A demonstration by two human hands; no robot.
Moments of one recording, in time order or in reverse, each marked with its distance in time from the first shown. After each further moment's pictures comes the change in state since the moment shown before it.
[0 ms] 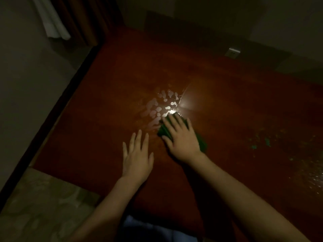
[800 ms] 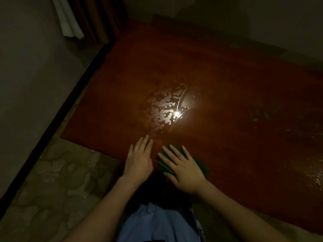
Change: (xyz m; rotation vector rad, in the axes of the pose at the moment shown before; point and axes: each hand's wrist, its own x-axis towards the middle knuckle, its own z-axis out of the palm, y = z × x) left_hand -0.094 -0.049 0.027 -0.035 -0.027 0.113; right_hand -0.150 -0.084 0.056 -0.081 -0.059 -0.236
